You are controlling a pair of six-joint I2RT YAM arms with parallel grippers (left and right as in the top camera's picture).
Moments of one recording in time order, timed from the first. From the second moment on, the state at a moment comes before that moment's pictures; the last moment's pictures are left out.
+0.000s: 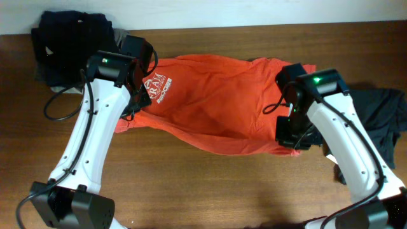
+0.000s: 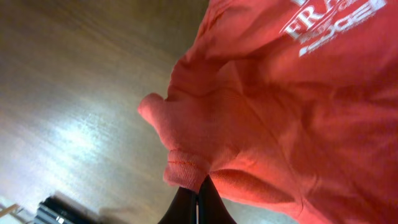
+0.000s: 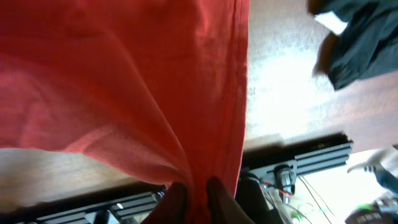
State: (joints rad) left arm -0.25 1.75 1.79 -1.49 -0.32 -0.67; right arm 0.23 1.58 1.47 -1.64 0.05 0.46
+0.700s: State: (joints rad) left arm -0.25 1.93 1.79 -1.45 -0.34 -0.67; right arm 0.18 1.58 1.33 -1.40 0.05 0.47
